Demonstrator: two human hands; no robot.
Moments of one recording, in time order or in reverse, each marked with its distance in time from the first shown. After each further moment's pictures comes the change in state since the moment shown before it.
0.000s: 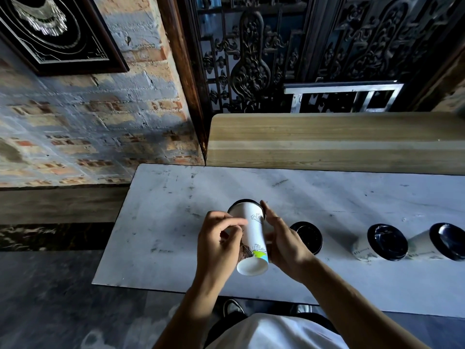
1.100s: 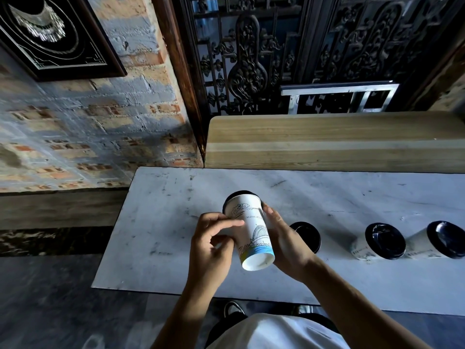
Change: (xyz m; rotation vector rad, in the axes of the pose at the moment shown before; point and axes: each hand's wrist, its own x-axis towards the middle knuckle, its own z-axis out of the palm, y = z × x) left_hand -0.006 0.004 -0.013 -0.091 -0.032 0.099; right_hand -0.016 -0.010 0.005 0.156 -0.244 -0.173
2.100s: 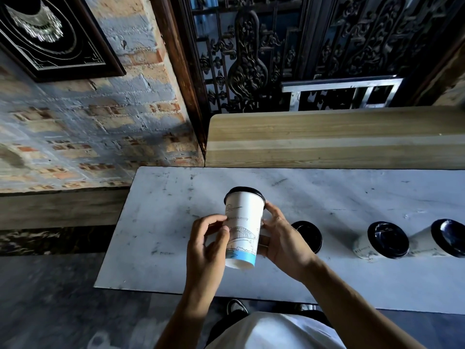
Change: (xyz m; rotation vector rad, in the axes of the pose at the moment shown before) left_hand -0.007 -0.005 -0.002 -0.086 0.106 -0.185; right_hand 0.005 0.002 -0.008 0.015 0.064 0.062
